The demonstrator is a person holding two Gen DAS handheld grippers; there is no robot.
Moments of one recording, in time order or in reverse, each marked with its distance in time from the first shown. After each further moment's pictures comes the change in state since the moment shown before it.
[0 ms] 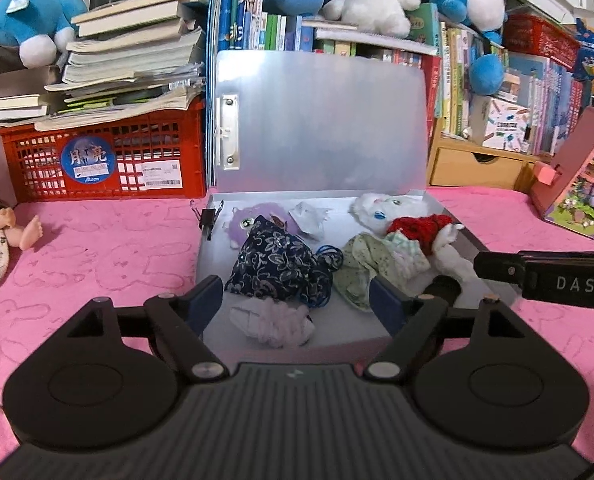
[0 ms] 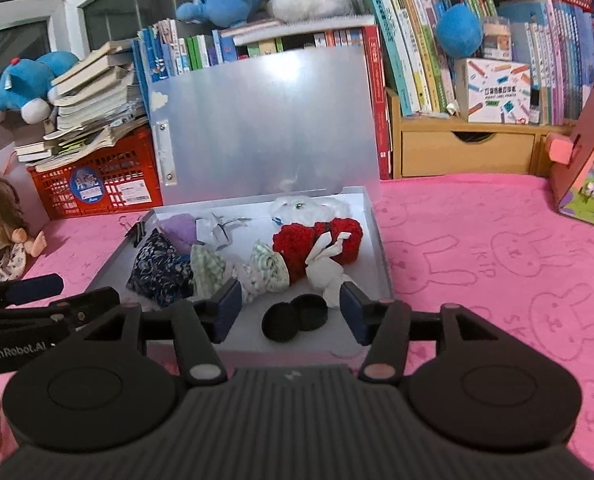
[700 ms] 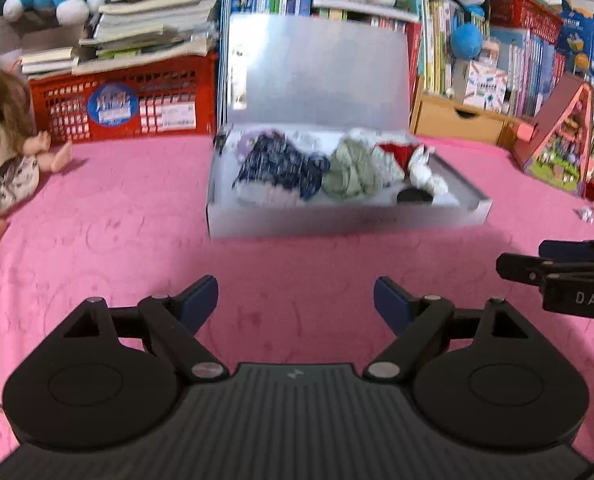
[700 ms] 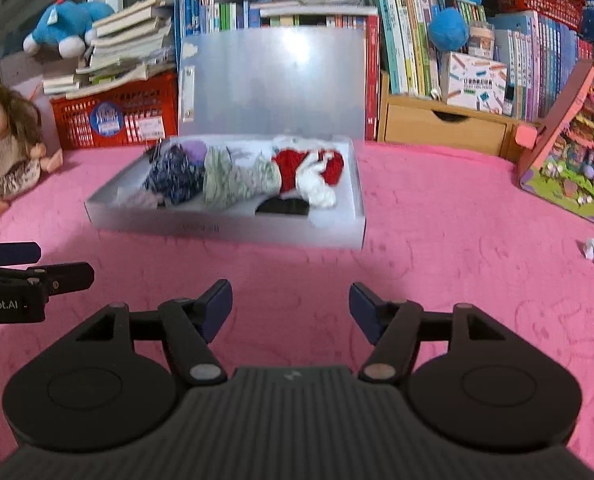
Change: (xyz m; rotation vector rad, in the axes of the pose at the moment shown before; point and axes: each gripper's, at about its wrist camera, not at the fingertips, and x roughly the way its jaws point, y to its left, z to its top) left arm -0.064 -0.010 -0.086 -0.016 0.073 0.007; right arm -0.063 0.001 -0.080 -0.127 0.040 -0.046
